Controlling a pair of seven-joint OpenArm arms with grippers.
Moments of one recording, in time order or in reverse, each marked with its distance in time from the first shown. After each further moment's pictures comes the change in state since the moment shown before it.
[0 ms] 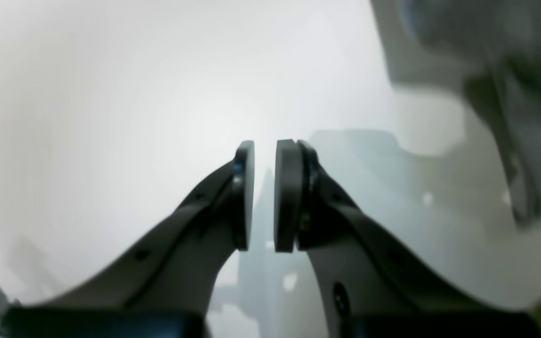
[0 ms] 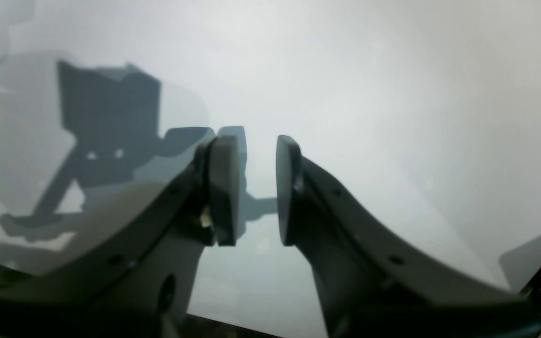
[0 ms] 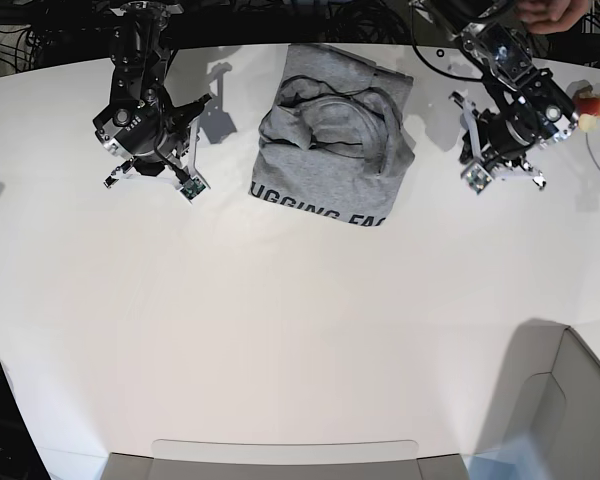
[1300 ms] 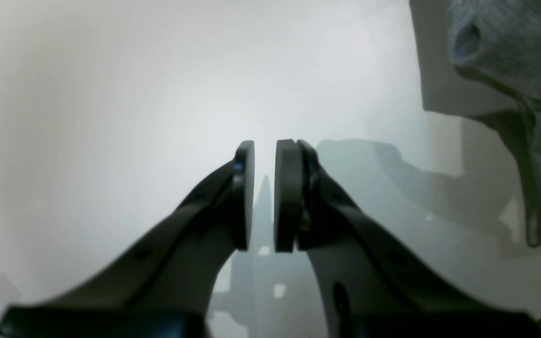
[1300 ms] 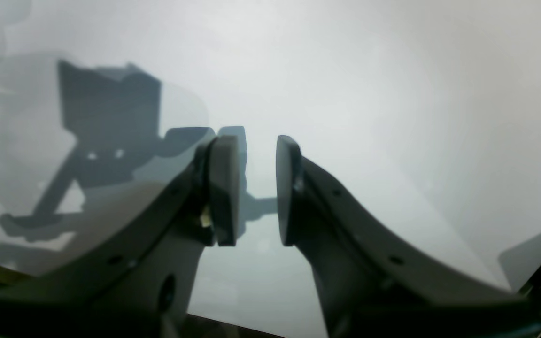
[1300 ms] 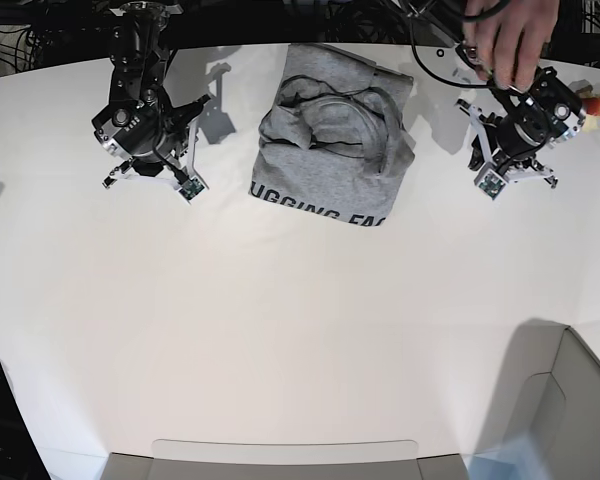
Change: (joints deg) left arm -1.8 1.4 -4.2 0.0 0.2 0.0 0.5; right arm 0.0 0.0 0.1 0.0 0.0 0.0 0.0
